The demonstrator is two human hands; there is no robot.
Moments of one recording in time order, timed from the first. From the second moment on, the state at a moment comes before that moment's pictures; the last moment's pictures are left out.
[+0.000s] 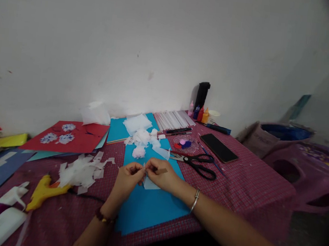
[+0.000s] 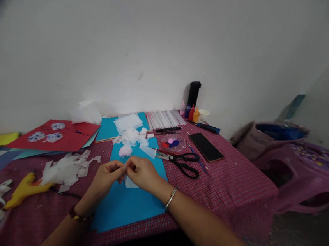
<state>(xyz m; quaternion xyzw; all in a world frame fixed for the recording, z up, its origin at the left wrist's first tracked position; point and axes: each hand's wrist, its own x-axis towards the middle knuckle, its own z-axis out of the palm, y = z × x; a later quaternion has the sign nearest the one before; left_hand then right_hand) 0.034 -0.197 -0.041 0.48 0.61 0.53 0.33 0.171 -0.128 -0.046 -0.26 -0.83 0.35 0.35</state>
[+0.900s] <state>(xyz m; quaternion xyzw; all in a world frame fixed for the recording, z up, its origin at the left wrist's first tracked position) 0.037 -0.199 -0.034 0.56 0.62 0.48 0.26 0.168 -0.126 -0.047 -0.24 -0.75 0.51 0.34</state>
